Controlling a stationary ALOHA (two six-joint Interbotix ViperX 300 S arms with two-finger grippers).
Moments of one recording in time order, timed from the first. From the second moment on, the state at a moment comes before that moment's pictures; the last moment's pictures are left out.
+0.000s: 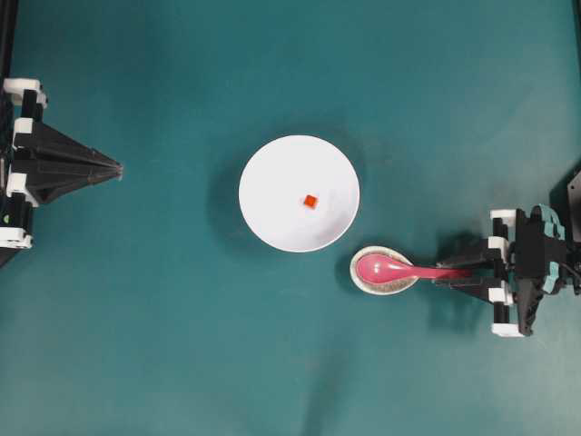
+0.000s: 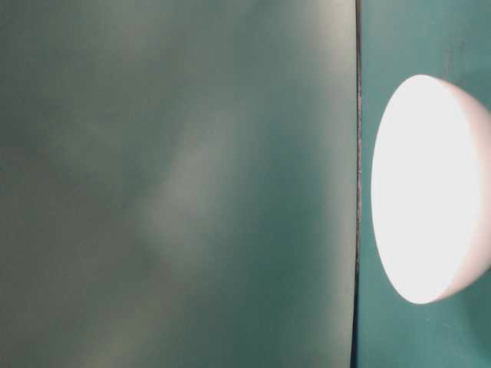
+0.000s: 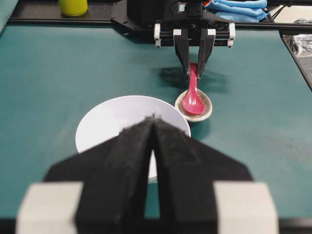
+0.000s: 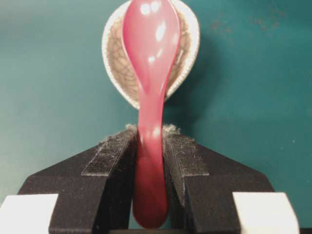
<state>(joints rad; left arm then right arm) 0.00 -0.96 1.17 0.01 -0.14 -0.02 0.72 0.08 1.32 0.83 -1.02 0.02</state>
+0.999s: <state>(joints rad) 0.00 -0.97 1.17 0.01 -0.13 -0.02 0.30 -0.47 1.08 0.83 -0.46 -0.44</state>
